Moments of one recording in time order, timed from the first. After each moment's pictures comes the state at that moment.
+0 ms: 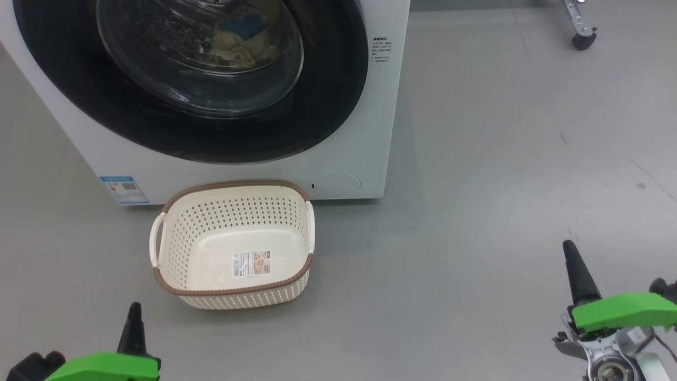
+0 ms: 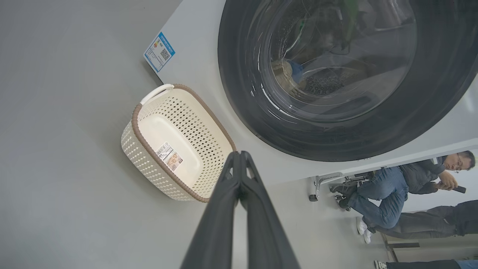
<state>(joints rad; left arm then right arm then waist) 0.00 0.05 0.06 0.22 -1.02 -0.11 -0.03 -0.03 -0.08 -0.02 0.25 1.08 0.13 -0.06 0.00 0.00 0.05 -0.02</state>
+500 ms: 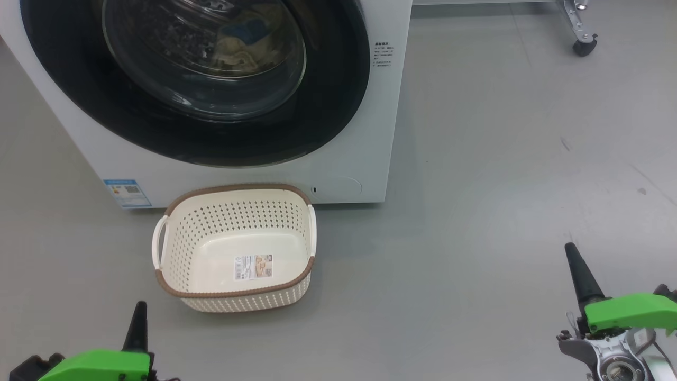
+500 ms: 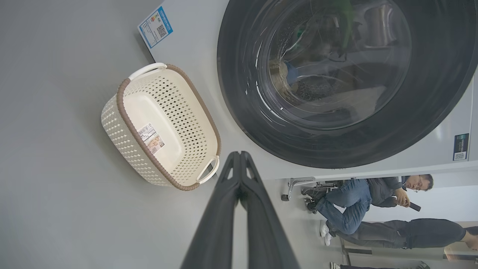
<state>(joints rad) -0.01 0.04 0.06 0.23 -1.20 -0.12 0.01 -0.03 -0.08 -0.04 0.25 1.24 0.13 -0.02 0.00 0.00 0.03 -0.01</state>
